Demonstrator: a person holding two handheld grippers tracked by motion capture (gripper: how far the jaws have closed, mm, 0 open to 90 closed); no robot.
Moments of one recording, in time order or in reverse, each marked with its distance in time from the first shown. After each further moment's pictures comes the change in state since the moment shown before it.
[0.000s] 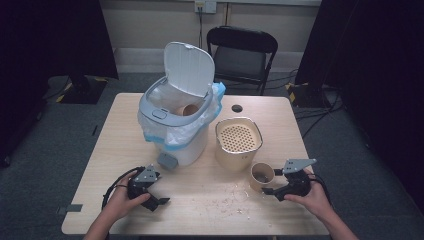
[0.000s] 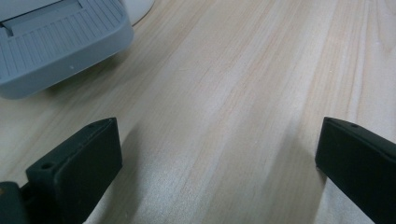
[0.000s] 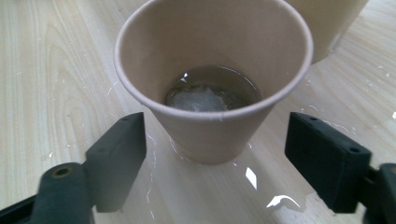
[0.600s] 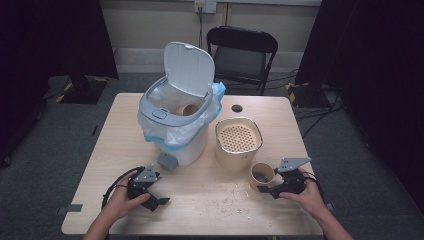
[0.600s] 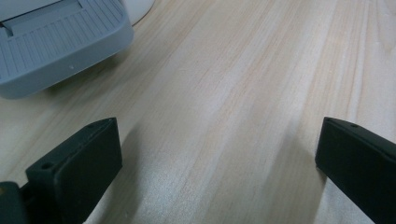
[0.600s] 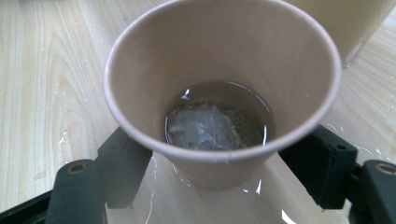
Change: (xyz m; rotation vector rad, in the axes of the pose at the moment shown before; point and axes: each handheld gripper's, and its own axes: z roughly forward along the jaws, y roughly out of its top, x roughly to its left) left arm 0.000 0.000 0.000 0.000 0.000 0.000; right arm -0.003 0.002 0.015 -0.033 0.035 0.000
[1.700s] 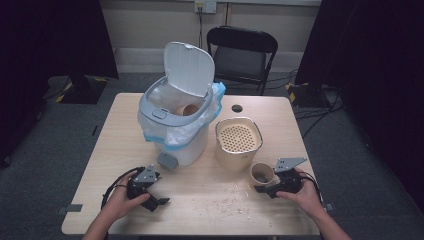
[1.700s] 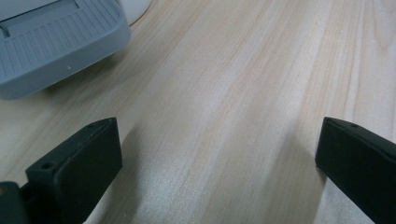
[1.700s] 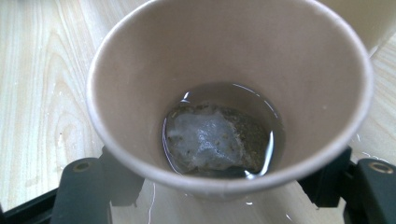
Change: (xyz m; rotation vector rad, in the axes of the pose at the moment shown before) left arm 0.000 0.000 -0.001 0.000 -0.008 0.004; right arm 0.000 0.000 0.010 0.013 0.011 -0.009
